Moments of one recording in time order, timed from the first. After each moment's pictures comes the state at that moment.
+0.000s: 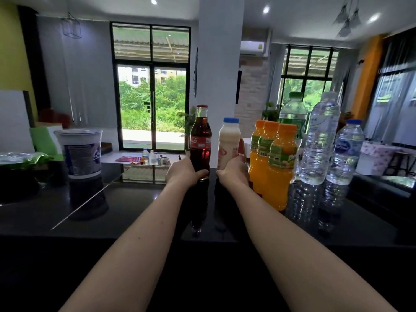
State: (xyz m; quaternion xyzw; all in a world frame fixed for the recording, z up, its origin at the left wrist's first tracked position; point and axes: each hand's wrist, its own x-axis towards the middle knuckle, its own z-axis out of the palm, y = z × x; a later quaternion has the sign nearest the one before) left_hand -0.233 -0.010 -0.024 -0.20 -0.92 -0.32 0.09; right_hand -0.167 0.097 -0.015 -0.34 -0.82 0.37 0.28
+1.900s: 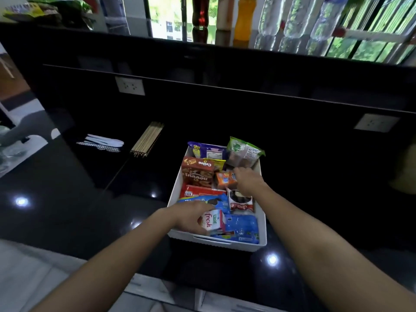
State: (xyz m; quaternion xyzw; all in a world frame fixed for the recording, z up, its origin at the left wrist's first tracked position) left_hand 0.213 -0.115 -0.311 -0.42 -0.86 -0.07 -0.28; right_hand 0.187 0.105 -0.338 -0.11 -0.99 -0.04 -0.08
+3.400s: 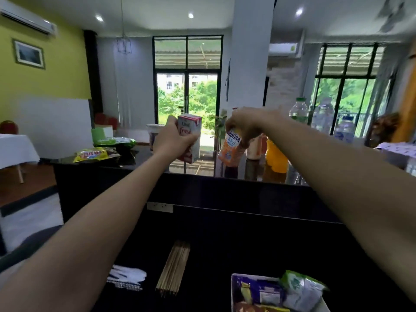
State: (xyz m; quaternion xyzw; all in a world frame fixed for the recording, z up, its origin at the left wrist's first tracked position) left_hand -0.063 -0.205 0.028 -0.20 -0.83 -0.47 0.24; right_hand 0.007 -0.017 0.112 0.04 -0.97 -0.22 0.09
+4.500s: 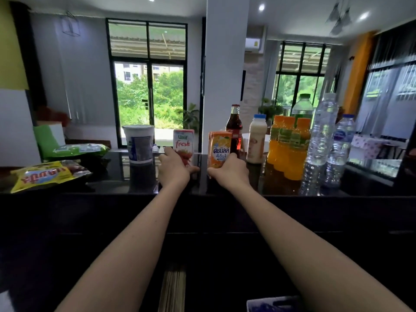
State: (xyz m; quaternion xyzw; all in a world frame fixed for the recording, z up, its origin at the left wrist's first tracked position) left_hand -0.172 -0.175 -0.028 -0.11 -0.88 -0.44 0.16; right_hand -0.093 -0.064 -0.022 -0.25 -0.86 0.32 0.29
